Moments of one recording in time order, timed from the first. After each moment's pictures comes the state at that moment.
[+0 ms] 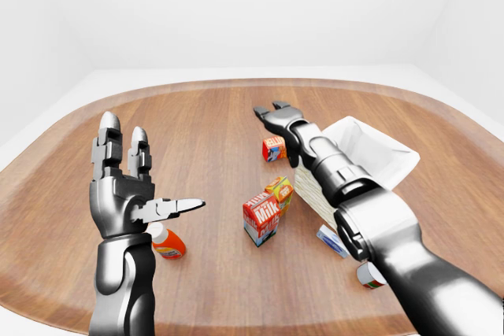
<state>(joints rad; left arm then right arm) 0.07 0.02 0.19 -0.58 -0.36 0.09 0.00 -1.25 -0.07 0.12 1.34 -1.38 -0.09 0.13</state>
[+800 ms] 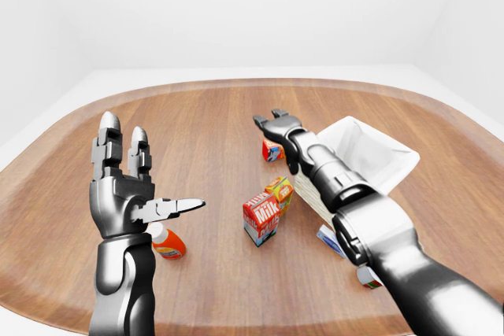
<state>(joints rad) 0.07 0.02 0.19 -0.58 -0.36 0.09 0.00 -1.21 -0.05 0.12 1.34 -1.40 -0.09 0.11</state>
